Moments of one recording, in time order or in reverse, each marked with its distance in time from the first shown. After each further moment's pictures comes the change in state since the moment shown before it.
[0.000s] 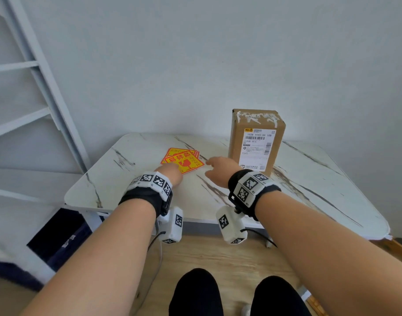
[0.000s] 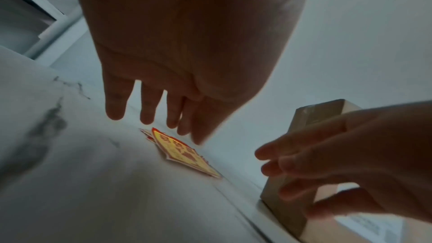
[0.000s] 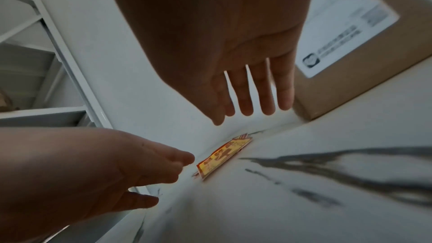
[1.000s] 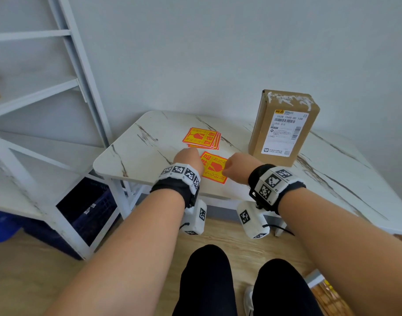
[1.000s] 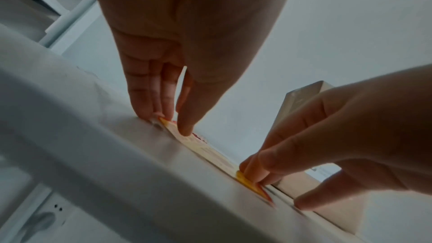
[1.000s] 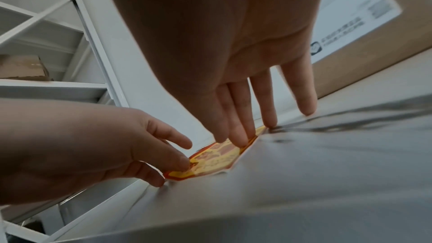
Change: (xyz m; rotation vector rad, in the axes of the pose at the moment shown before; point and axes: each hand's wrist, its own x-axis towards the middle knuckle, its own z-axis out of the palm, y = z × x) left_hand -0.027 -0.011 0.025 -0.144 0.201 -0.059; right_hand -0.012 -0.006 0.032 -0.207 -0.086 -0.041
